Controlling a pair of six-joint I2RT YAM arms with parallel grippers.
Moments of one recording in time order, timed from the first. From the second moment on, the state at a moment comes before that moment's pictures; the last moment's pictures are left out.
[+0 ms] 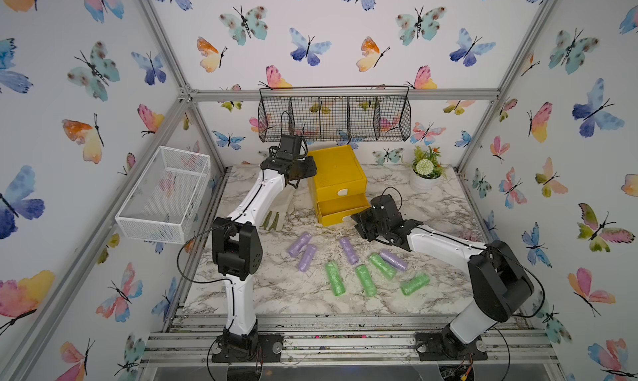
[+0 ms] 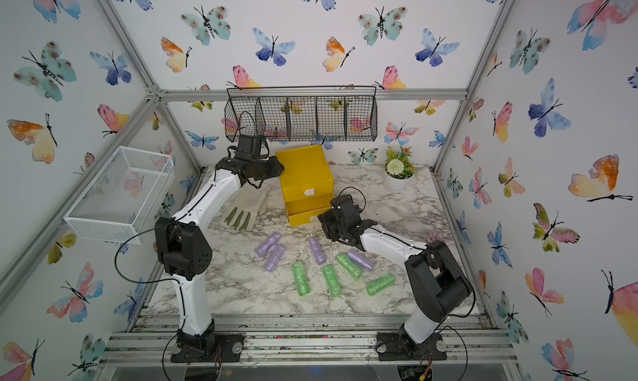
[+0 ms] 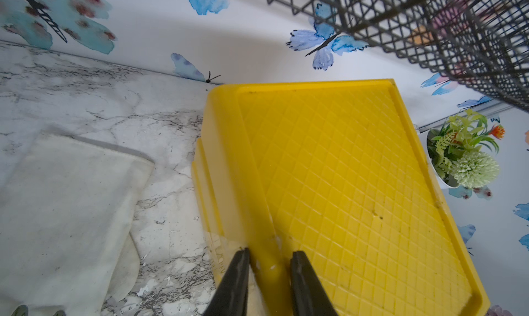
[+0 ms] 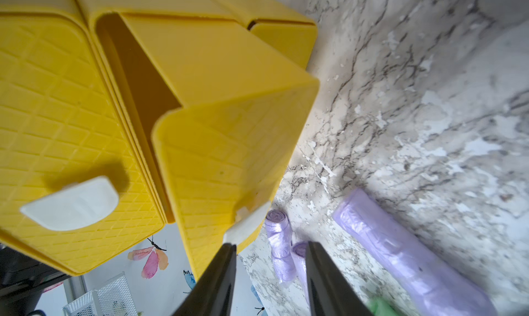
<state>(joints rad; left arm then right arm) -0.32 2.02 1.97 -0.64 0.18 -0.44 0.64 1.61 1.00 -0.06 -0.09 1.54</state>
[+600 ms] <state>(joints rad) -0.32 2.02 1.97 -0.64 0.18 -0.45 0.64 1.60 1.11 -0.13 -0.04 1.51</state>
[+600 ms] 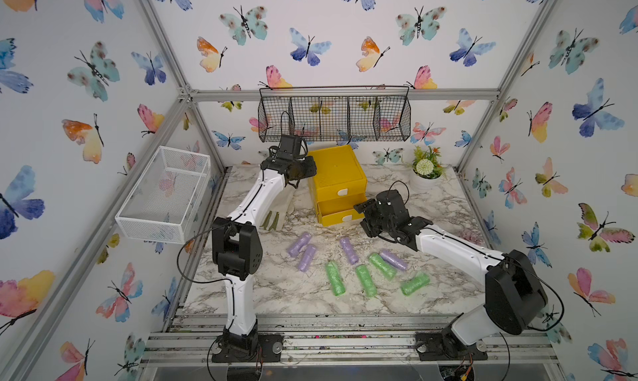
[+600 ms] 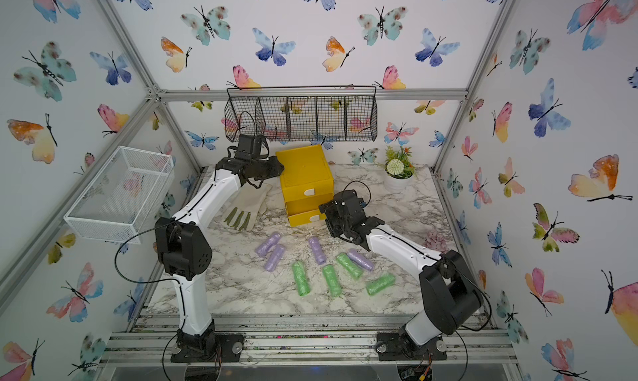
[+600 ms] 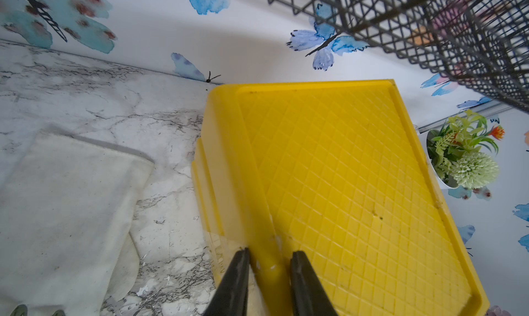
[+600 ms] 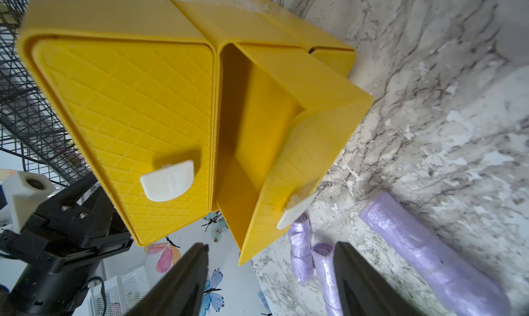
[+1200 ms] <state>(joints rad) -0.32 2.02 1.97 -0.63 0.18 -0.45 0.64 1.65 1.07 -0.15 -0.05 1.51</state>
